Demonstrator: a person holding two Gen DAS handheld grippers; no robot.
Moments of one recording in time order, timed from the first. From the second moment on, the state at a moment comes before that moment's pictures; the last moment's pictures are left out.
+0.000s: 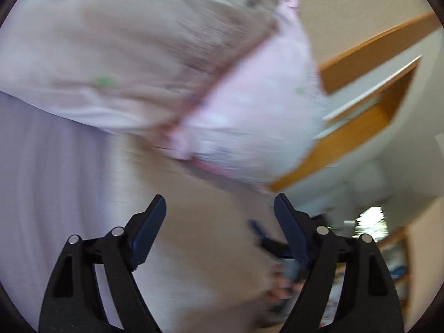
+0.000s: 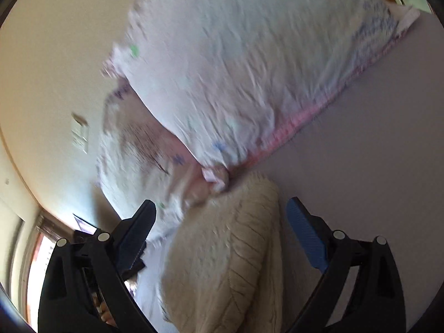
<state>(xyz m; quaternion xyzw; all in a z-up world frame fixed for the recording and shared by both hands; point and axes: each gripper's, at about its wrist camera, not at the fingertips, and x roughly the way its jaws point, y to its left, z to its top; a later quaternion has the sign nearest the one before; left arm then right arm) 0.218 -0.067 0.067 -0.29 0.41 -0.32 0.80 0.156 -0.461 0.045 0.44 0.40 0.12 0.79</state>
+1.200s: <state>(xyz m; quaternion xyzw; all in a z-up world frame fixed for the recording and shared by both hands) 0.085 -0.019 0.041 -0.10 0.40 -0.20 0.89 0.165 -0.369 0.039 0.24 0.44 0.10 0.86</state>
